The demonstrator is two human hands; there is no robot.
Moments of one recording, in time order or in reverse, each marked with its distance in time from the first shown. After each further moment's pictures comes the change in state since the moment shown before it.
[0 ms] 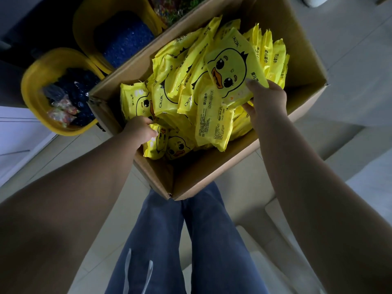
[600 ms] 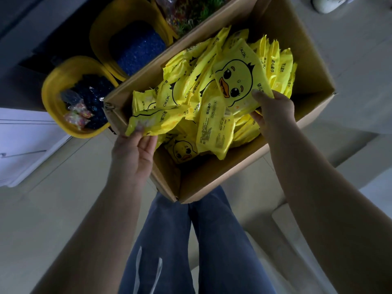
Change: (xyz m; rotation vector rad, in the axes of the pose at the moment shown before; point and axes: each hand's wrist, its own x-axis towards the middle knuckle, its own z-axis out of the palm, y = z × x) left_hand -0.096 -0.001 -0.021 -1.720 0.088 -0.037; right_hand 0.007 -0.001 -0.008 -0.058 -0.031 0.012
